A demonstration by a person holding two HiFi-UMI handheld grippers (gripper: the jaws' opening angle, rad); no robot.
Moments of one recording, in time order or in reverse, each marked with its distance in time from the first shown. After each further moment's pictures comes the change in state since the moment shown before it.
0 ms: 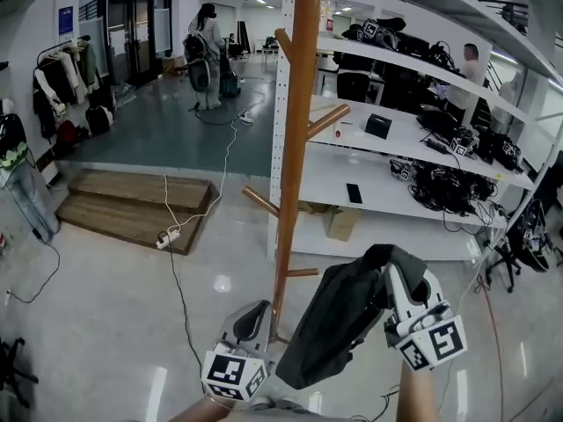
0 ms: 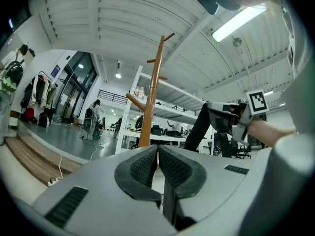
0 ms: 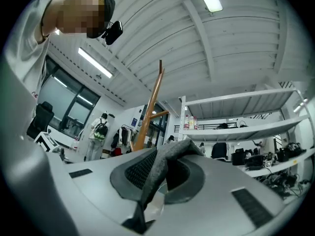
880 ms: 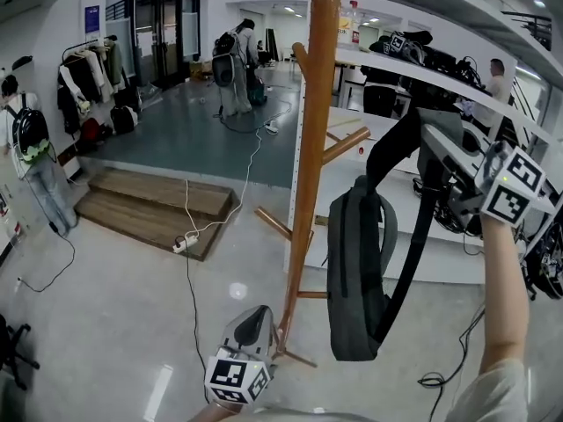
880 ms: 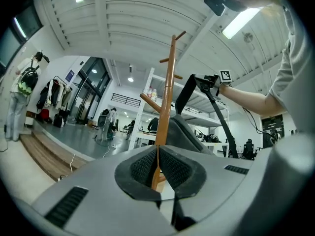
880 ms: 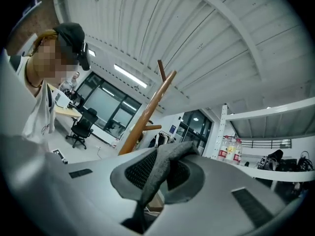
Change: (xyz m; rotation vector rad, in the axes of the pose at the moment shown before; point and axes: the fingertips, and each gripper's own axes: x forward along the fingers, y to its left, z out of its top) left arm 0.015 0.033 0.002 -0.040 -0.031 0.157; right arm 0.167 -0.086 0.168 -0.160 -0.067 0.554
